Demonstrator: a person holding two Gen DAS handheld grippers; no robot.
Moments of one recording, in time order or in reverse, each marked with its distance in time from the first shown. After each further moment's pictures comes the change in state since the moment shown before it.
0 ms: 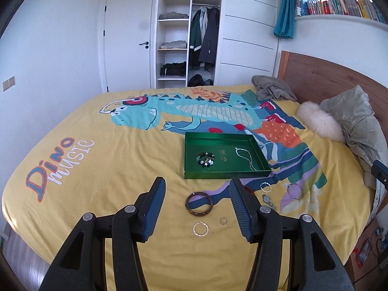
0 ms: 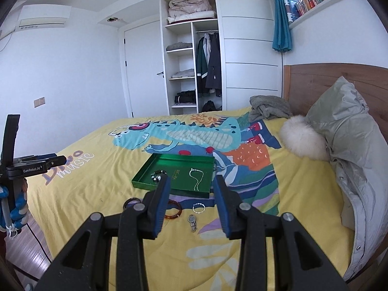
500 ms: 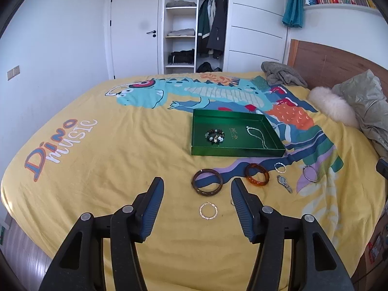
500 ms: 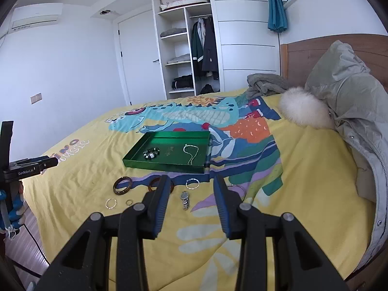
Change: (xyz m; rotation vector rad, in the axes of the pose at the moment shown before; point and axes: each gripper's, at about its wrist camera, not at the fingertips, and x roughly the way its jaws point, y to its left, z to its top) left arm 0.042 -0.002 -0.058 -0.018 0.050 0.053; right arm 0.035 -0.035 -0.062 0.050 0.067 0.017
